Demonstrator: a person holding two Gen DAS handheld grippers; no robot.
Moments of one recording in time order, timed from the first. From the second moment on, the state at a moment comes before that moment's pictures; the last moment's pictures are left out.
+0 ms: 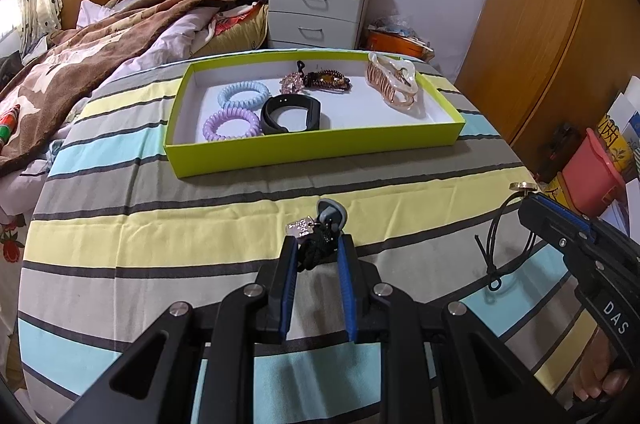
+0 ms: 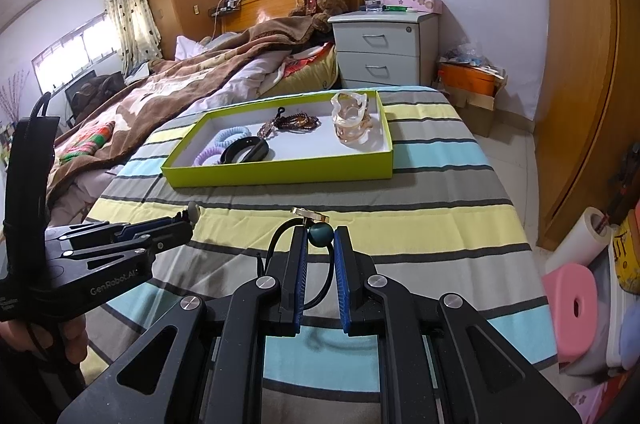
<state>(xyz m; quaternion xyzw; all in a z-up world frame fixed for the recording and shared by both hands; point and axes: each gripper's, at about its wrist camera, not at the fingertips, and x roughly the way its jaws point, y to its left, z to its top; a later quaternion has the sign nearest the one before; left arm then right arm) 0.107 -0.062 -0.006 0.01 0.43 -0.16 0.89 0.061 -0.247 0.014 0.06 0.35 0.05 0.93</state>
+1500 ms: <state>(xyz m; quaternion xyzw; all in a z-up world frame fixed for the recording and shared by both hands) 0.163 -0.051 0.060 0.00 0.38 -0.16 0.91 0.127 -0.248 0.059 0.06 0.32 0.05 0.95</state>
